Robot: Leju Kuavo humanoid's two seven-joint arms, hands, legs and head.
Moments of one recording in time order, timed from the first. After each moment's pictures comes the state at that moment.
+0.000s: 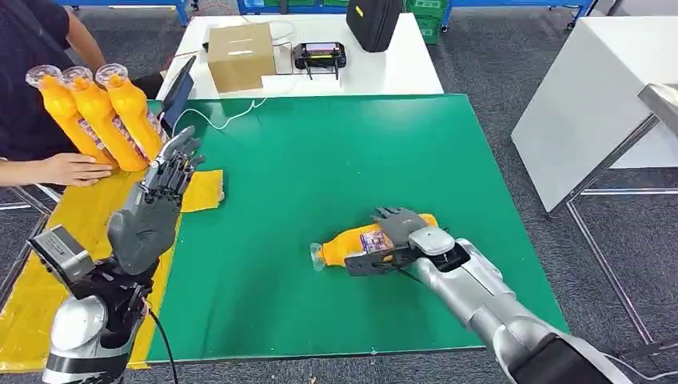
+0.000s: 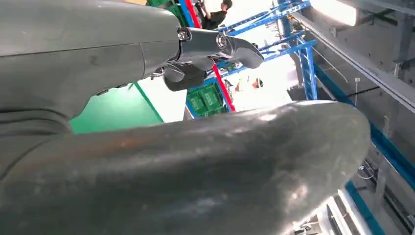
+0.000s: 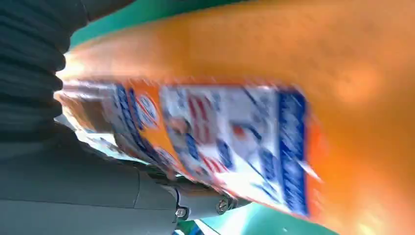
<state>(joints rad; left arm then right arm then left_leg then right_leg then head) -0.17 0.04 -0.16 -1.84 0.02 -0.28 -0.18 -0.63 -0.14 0.74 -0.77 1.10 0.34 0.14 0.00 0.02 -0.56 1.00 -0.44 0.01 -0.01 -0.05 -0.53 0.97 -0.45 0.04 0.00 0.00</state>
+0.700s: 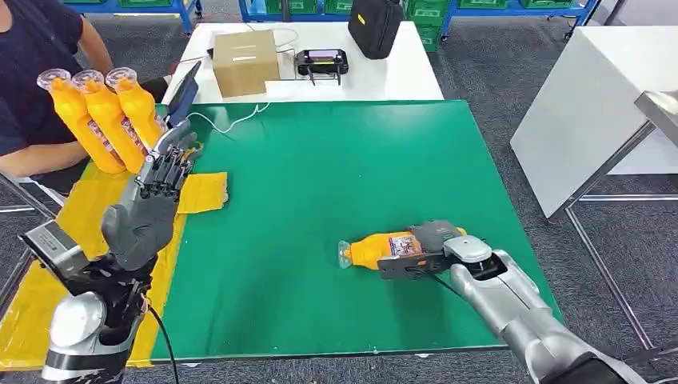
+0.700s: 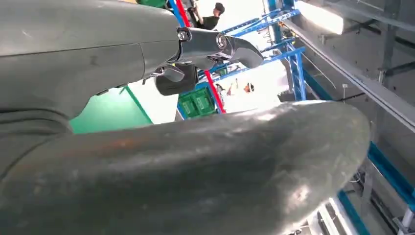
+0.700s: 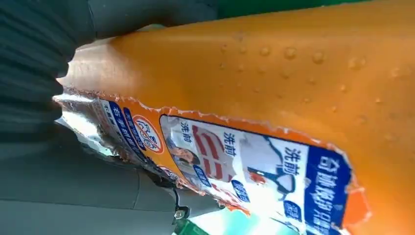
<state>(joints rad) -0.19 0.05 -0.17 -1.84 0.05 -0.26 -0.18 -0.52 -0.26 0.63 -0.82 1.09 0.35 0.09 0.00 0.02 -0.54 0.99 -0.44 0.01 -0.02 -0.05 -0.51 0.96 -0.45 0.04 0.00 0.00</state>
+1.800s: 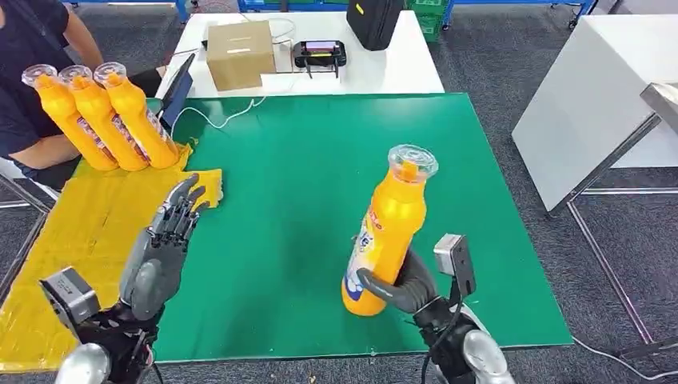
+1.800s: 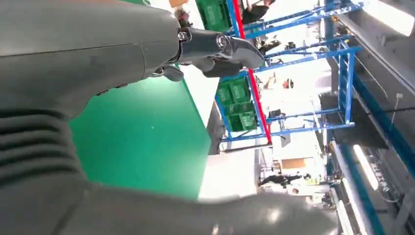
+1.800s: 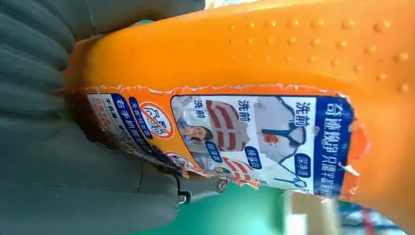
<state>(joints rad) 0.05 0.03 -0.20 -1.94 0.07 -0.19 -0.15 0.02 -0.05 0.37 -1.70 -0.36 0.25 0.03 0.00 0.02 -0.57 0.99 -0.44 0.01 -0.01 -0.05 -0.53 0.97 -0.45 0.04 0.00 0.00</state>
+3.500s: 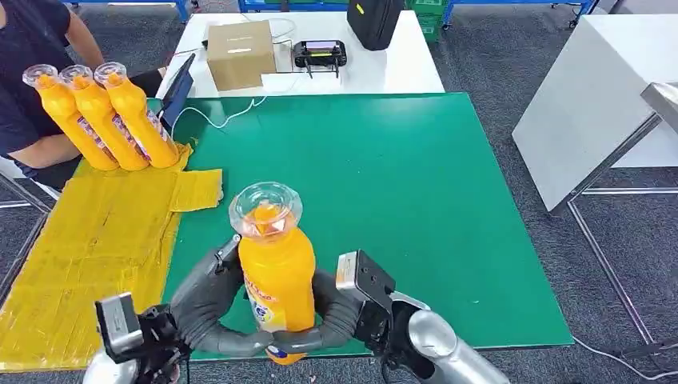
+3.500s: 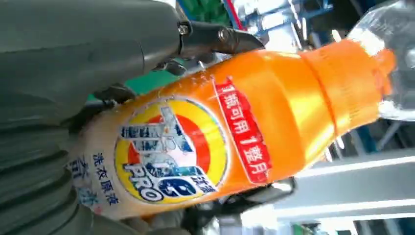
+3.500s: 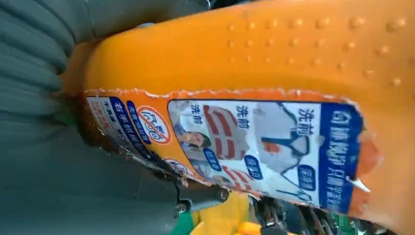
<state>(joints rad) -0.05 0.09 -0.44 -1.95 0.15 -0.44 -0.09 -0.30 -0.12 0.89 -1.67 -0.52 0.36 0.07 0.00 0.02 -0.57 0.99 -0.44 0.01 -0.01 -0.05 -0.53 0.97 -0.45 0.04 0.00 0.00</state>
